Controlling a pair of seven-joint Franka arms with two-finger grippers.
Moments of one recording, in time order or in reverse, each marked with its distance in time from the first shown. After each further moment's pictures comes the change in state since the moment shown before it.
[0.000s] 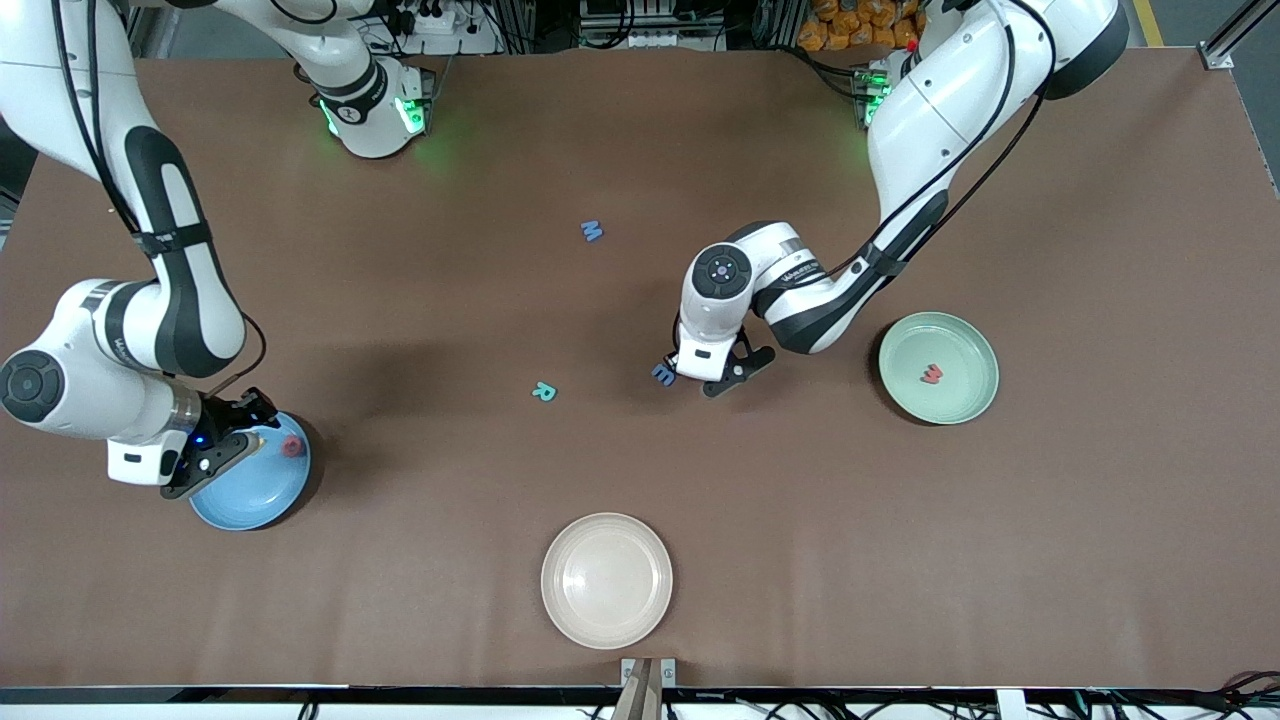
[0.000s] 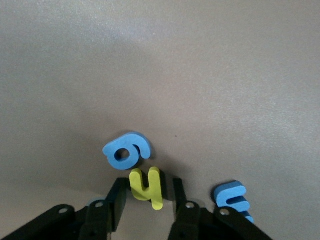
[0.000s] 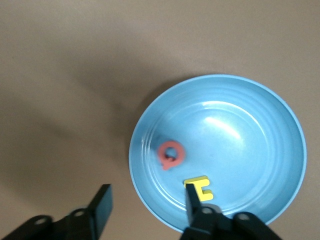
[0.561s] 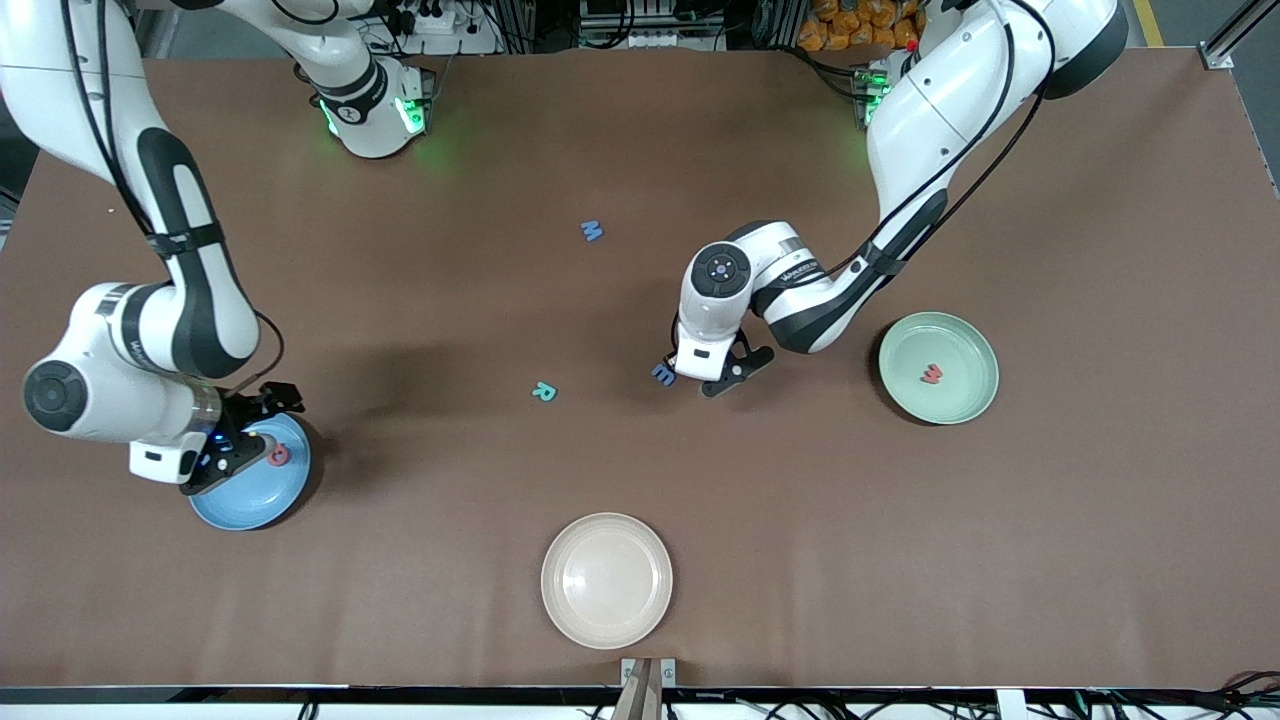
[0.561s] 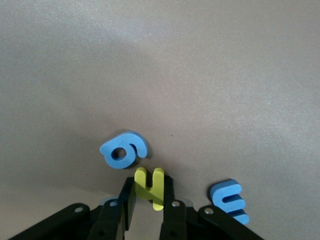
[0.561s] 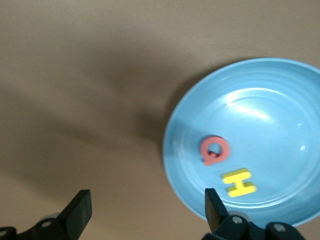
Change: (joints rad) left arm -0.003 -0.001 0.001 0.003 0.000 0.003 0.000; right arm 0.047 0.001 0.018 0.006 0.003 -0.090 0.227
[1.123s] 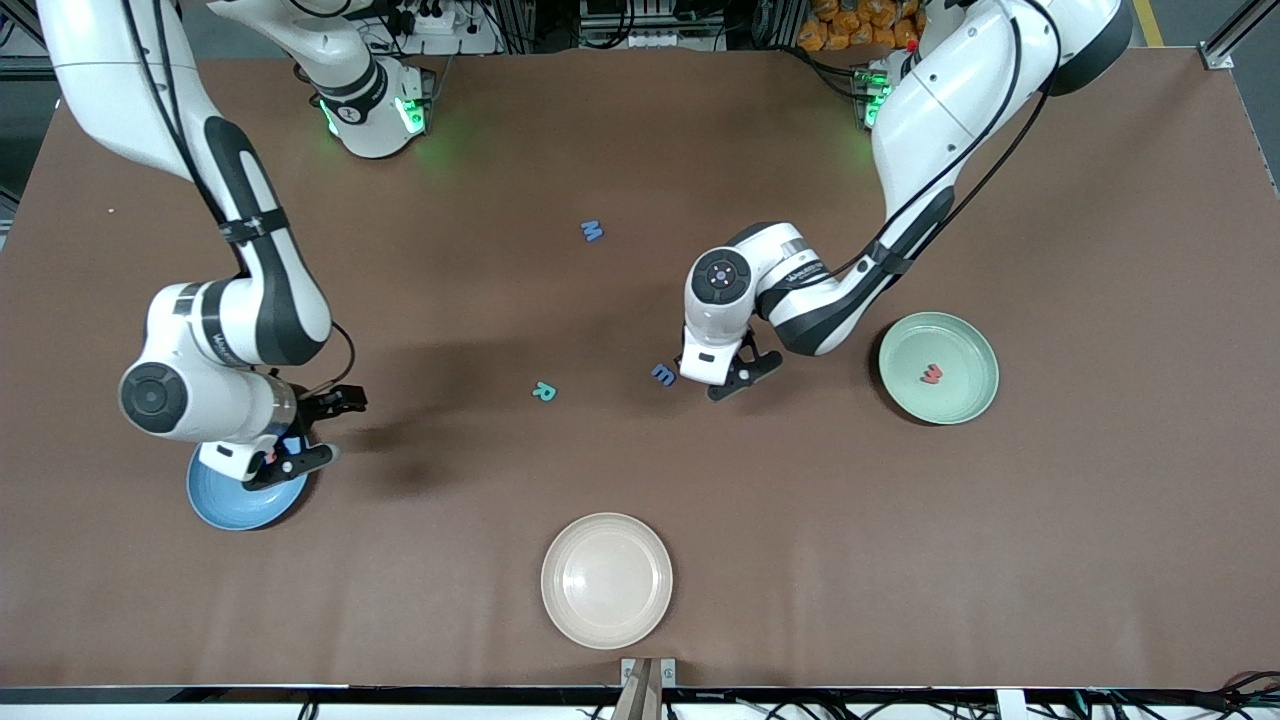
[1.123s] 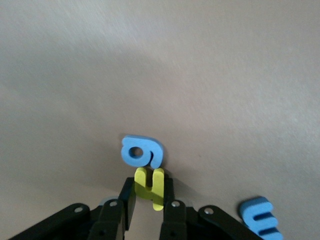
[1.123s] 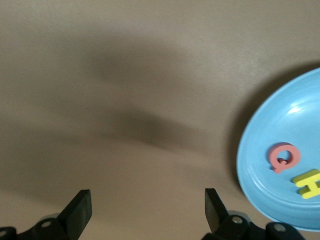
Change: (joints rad) left arm 0.012 -0.025 0.010 0.017 0.004 -0.120 0.105; right arm 0.134 -0.003 0.006 0.007 0.000 -0.017 0.270
